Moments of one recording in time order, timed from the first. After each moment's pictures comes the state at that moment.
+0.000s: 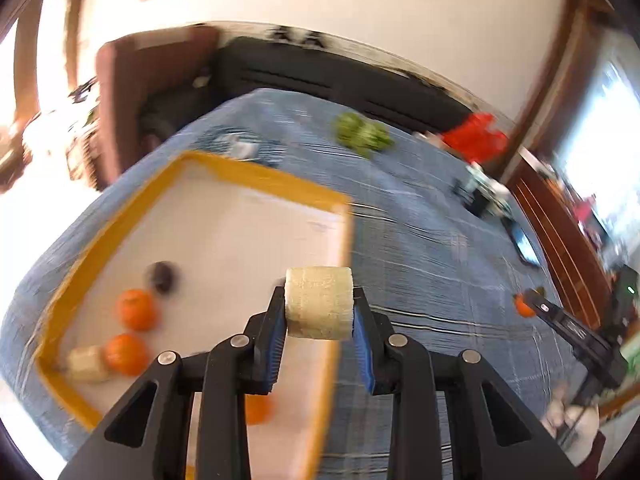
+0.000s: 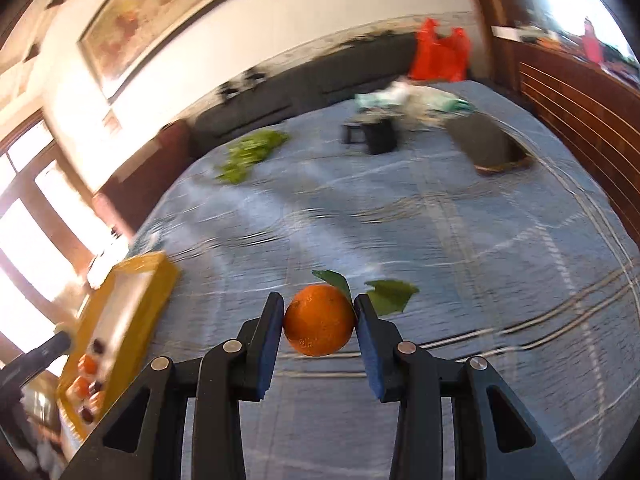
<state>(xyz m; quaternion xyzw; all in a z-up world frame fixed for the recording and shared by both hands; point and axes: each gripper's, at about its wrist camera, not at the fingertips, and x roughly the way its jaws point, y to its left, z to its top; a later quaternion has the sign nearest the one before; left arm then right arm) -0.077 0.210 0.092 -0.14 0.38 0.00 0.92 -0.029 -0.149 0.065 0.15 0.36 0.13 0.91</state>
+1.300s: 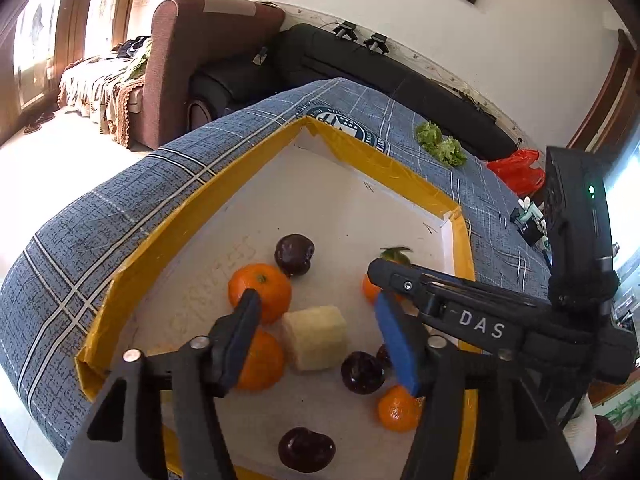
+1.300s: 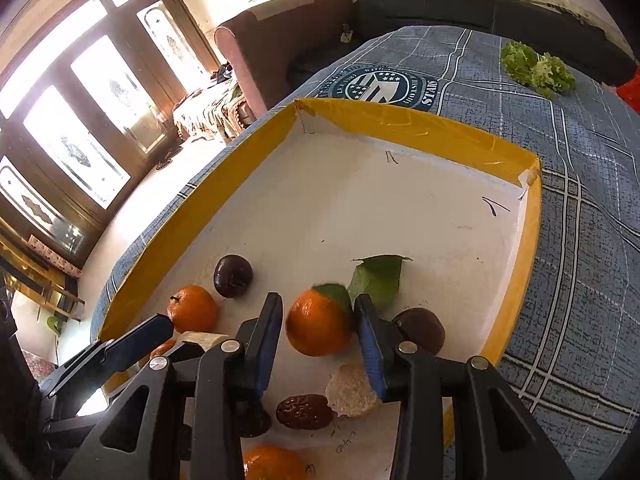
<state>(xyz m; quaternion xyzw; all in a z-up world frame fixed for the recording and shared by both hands) -0.088 0.307 0.039 -0.21 0.38 0.05 0.90 0.017 0.160 0.028 0.00 0.48 0.34 0.81</state>
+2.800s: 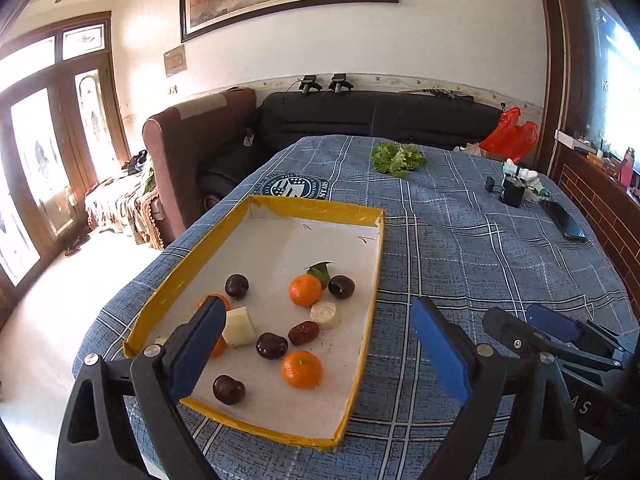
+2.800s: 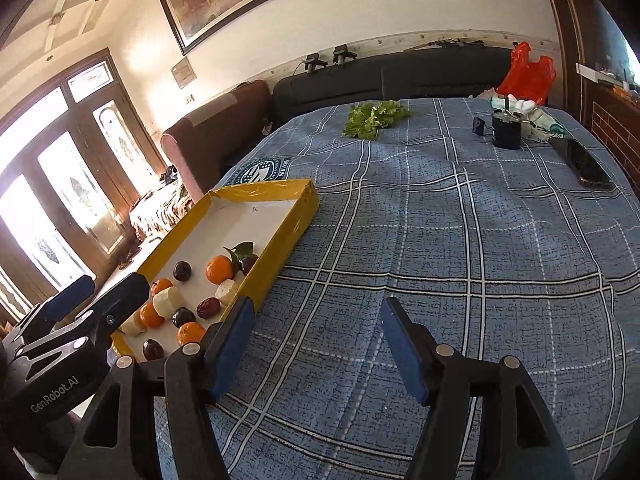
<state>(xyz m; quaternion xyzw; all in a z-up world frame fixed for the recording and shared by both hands) -0.142 0.151 0.109 0.00 0.31 0.10 0.95 -0.106 -0.038 0.075 0.10 0.36 0.21 0.90</state>
